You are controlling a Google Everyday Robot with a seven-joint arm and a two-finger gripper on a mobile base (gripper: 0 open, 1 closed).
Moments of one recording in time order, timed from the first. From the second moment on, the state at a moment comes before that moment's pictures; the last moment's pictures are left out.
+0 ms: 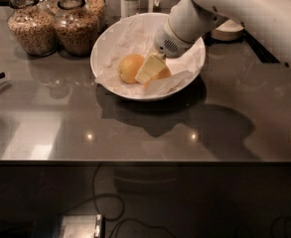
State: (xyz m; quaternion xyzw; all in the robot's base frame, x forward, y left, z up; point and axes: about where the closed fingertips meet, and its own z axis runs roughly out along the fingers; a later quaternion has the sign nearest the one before) arm 0.632 -0.011 0.889 -0.56 0.77 0.11 0.28
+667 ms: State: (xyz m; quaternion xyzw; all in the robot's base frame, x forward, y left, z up) arm 0.634 -0.023 0.877 -0.54 0.79 0.11 0.27
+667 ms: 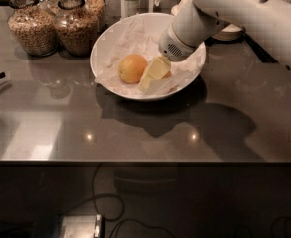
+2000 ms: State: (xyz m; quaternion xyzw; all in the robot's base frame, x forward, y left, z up) arm 0.636 -0.035 0.848 -0.53 0.81 0.10 0.24
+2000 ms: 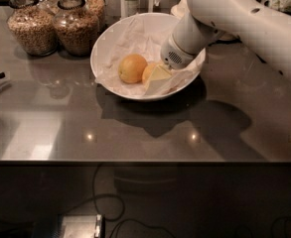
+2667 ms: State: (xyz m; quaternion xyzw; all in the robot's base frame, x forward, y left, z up) arm 0.632 -0.034 0.838 -0.54 0.81 0.10 0.22
